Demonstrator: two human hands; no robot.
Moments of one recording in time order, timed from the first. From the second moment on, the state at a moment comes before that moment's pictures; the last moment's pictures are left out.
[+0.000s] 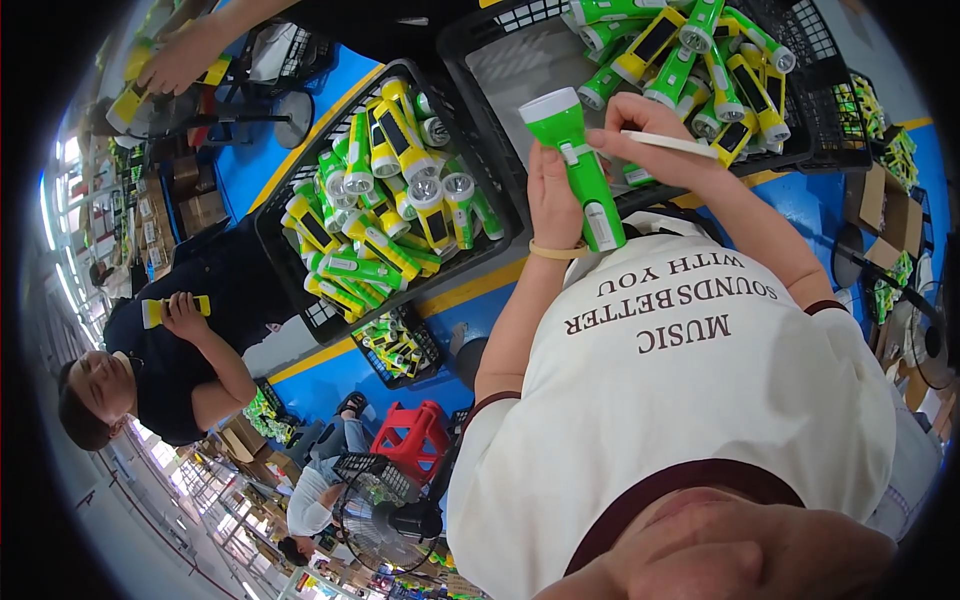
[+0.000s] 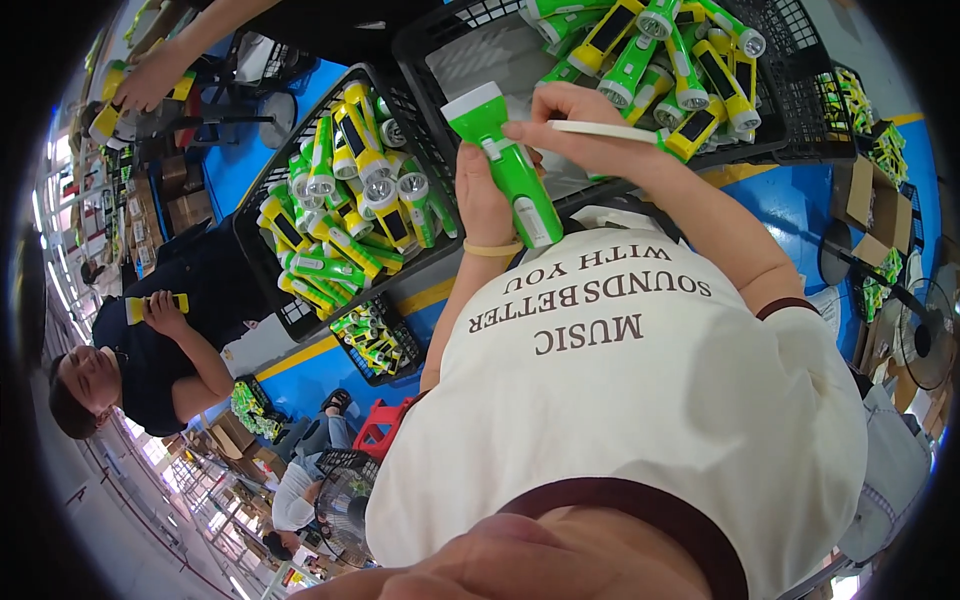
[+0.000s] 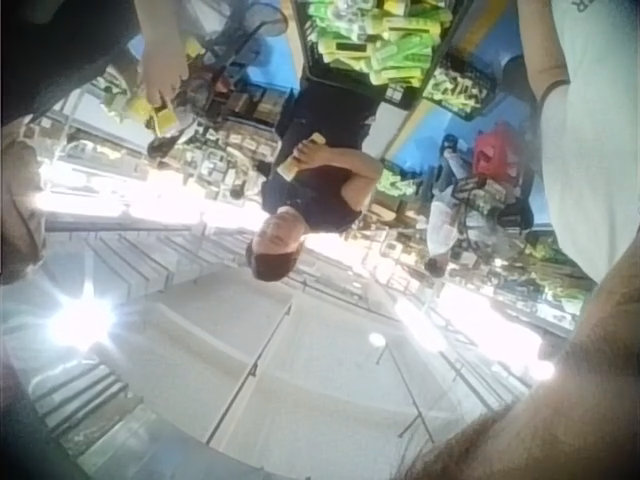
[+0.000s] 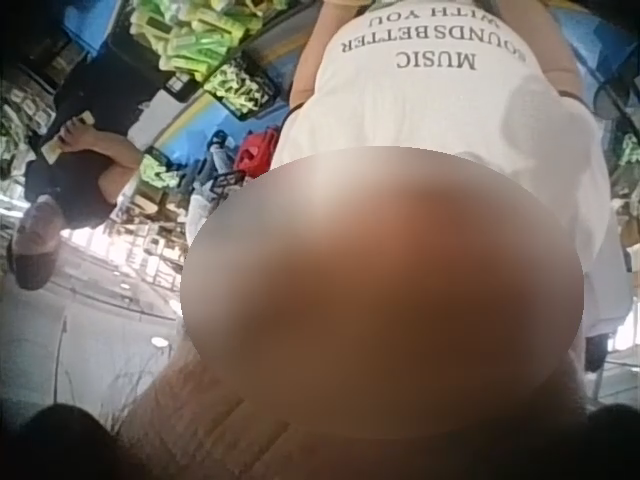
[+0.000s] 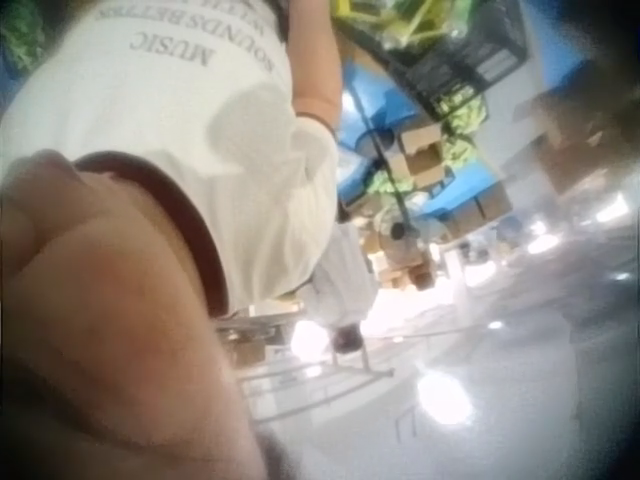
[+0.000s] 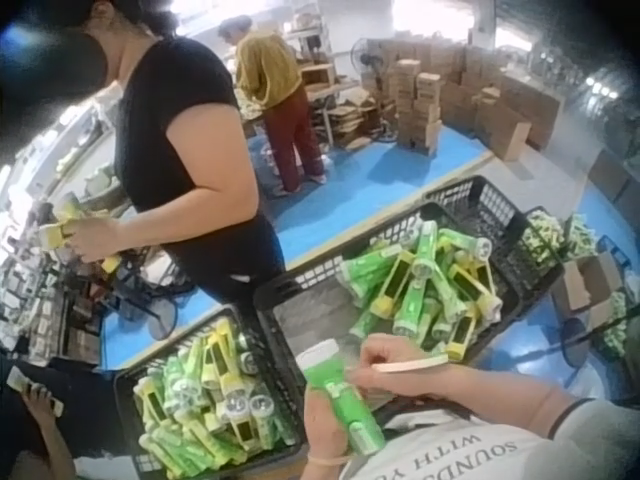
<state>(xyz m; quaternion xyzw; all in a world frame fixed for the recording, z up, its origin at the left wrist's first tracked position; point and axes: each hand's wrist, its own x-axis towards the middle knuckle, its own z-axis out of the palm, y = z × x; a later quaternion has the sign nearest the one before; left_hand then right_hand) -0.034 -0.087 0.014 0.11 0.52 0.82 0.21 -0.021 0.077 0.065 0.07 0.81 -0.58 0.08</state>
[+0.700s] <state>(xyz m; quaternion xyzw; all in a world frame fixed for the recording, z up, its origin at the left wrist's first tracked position) -0.056 -0.118 0.016 0.26 0.76 0.59 -0.12 -0.006 0.144 0.029 0.08 0.74 -0.66 -0.06</state>
